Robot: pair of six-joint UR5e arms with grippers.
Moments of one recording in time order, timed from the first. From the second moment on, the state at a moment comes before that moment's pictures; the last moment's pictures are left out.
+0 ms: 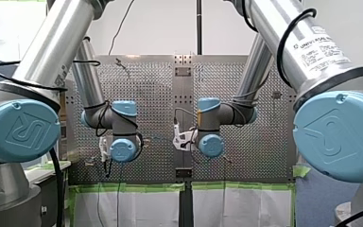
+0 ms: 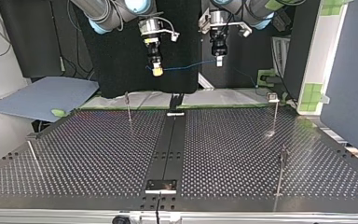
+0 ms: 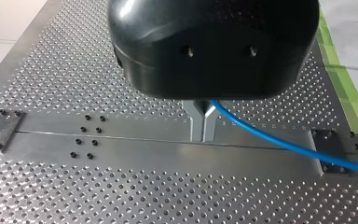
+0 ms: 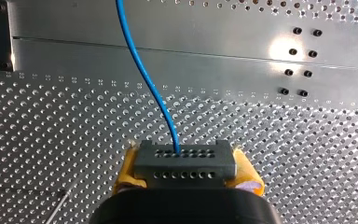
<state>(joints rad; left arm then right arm) -0.55 -1.99 -2.39 -1.89 -2.15 -1.63 2.37 -1.00 2.02 -1.04 1.83 1.47</state>
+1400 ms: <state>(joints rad) -0.55 -2.02 -2.39 -1.92 -2.14 -1.62 2.38 -1.00 2.01 -1.04 1.84 1.47</state>
